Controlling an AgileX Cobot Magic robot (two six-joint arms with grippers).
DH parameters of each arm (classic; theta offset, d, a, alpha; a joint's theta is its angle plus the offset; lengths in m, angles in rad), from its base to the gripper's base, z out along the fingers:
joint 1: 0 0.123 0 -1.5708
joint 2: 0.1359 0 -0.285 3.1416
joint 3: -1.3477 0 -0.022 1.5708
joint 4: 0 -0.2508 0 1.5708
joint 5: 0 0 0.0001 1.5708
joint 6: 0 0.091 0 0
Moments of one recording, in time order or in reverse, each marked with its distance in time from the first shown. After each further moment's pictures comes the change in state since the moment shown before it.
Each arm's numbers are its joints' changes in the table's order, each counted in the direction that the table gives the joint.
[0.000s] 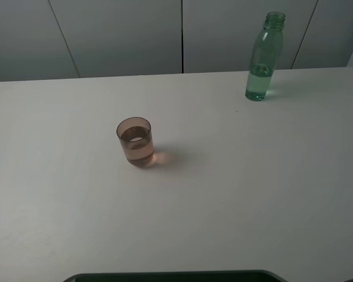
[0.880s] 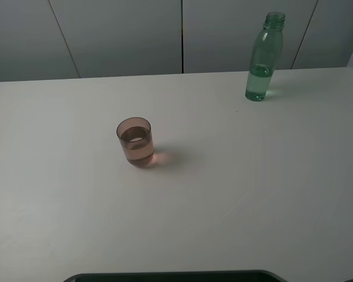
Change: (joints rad) left arm 0.000 0.002 0.000 0.000 0.000 0.000; right arm 0.000 -0.829 -0.480 -0.024 -0.151 -0.058
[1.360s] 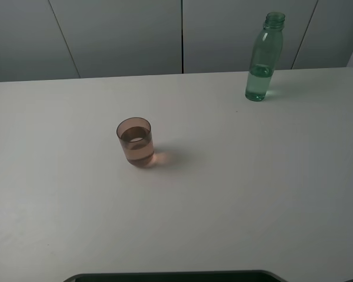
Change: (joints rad) left arm 0.000 -0.002 0.000 0.000 0.000 0.000; right arm 0.000 -0.174 -0.017 -0.002 0.028 0.000
